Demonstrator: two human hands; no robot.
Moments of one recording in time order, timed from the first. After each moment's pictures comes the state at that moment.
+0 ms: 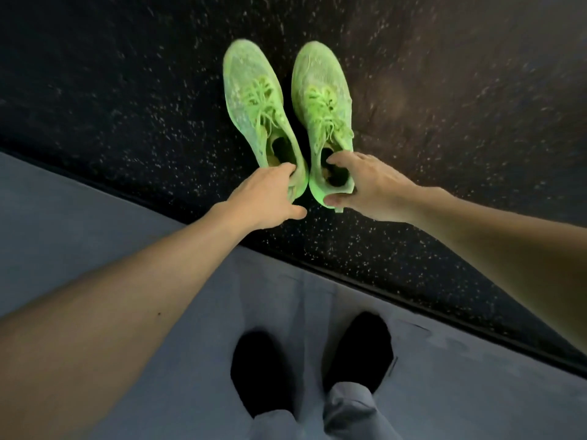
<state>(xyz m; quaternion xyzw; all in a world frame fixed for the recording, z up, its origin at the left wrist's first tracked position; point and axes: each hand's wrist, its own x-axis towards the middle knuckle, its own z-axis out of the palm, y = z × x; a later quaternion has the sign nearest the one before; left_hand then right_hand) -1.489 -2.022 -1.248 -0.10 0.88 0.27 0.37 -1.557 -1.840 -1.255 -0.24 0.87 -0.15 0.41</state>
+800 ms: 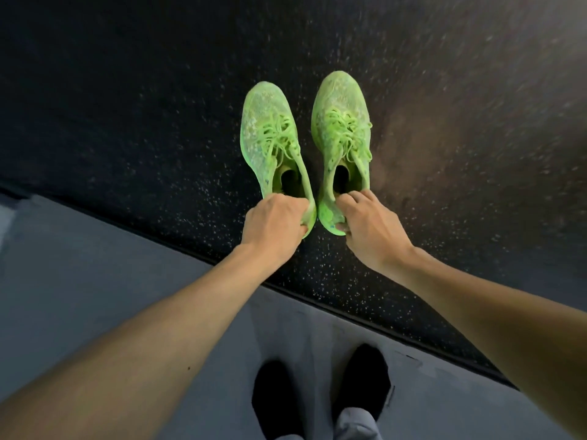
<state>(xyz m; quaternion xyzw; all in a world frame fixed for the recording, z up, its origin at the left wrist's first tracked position) -1.505 -2.029 -1.110 -0.05 0.97 0.16 0.16 -1.550 -1.867 -1.122 -0.29 0.92 -0.14 0.21</state>
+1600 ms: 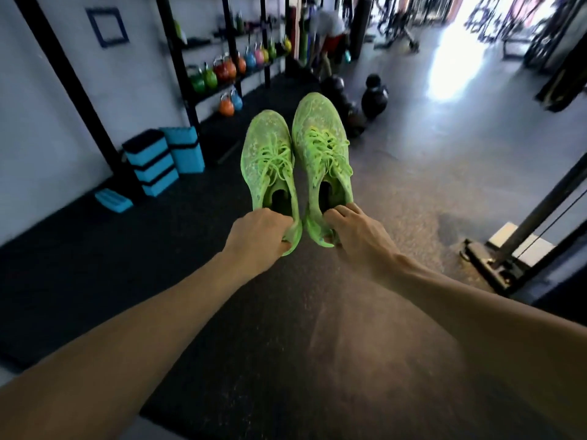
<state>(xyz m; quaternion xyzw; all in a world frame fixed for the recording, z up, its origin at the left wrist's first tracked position) -1.594 -2.066 -0.447 0.04 0.99 0.09 -0.10 -1.646 -1.878 -0.456 -0.37 0.90 -0.16 -0.14</state>
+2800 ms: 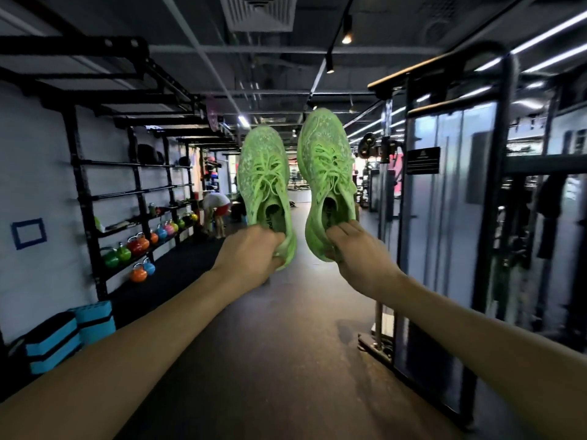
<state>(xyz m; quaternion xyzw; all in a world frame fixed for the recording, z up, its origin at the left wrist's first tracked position) -1.262 -1.906 -0.081 0.27 0.90 0.02 -0.33 -1.246 -1.695 -0.102 -0.18 0.90 -0.03 -0.39</state>
